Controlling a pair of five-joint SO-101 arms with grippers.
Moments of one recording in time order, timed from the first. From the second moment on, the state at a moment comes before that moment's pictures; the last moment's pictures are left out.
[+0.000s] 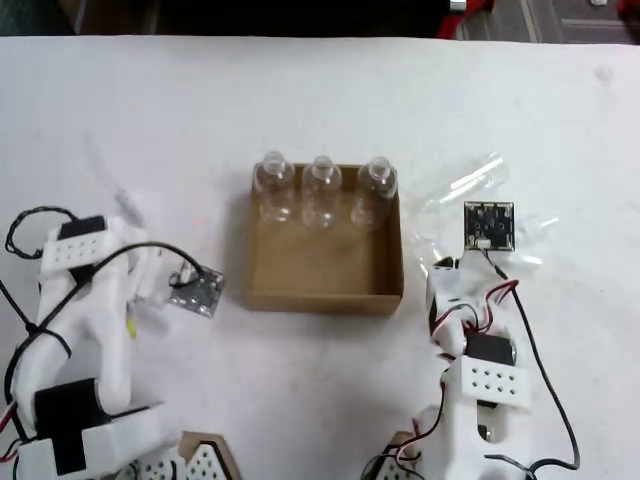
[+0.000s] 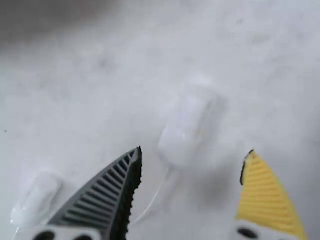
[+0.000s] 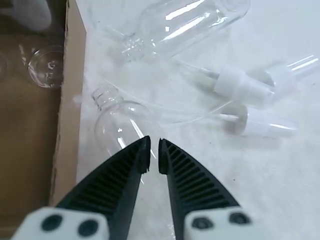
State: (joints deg) left arm -21.1 -10.3 42.2 62.8 -117.8; right arm 6.8 -55.6 80.2 25.8 10.0
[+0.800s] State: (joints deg) left arm -17.2 -10.4 51.3 53.2 -117.8; right arm 6.8 -55.6 80.2 25.8 10.0
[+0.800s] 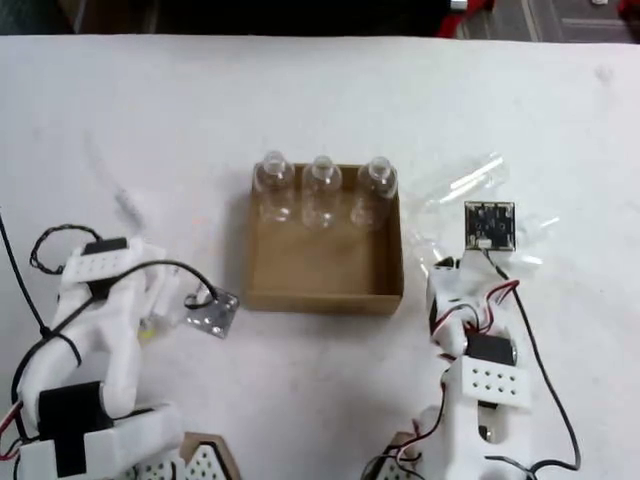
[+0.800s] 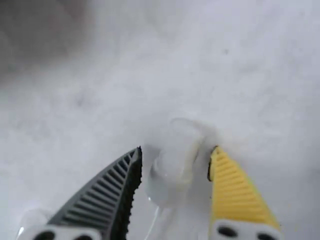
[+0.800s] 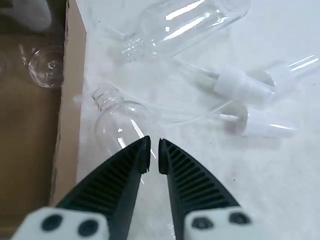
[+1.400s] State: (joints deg) left arm -17.2 -10.4 51.4 53.1 -114.9; right arm 6.8 -55.6 80.2 25.8 10.0
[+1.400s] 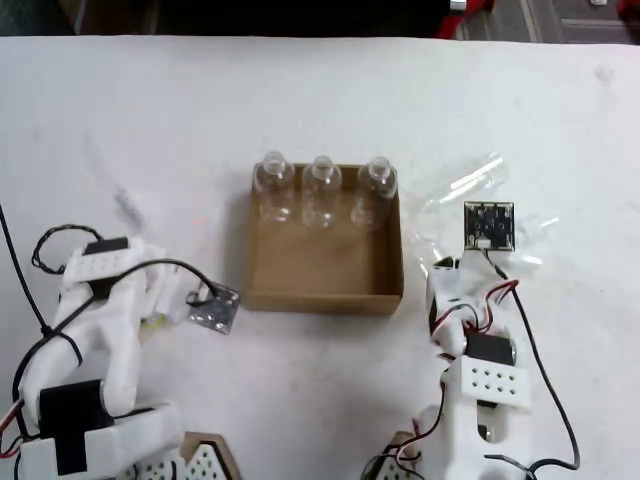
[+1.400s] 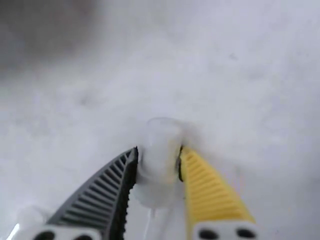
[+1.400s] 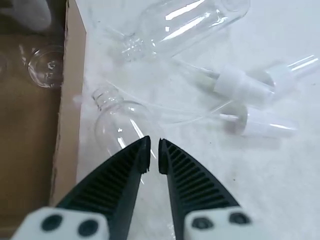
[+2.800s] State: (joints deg) left arm 0.0 -59.2 28.6 59.6 -2.4; right arm 6.8 -55.6 80.2 25.8 10.0
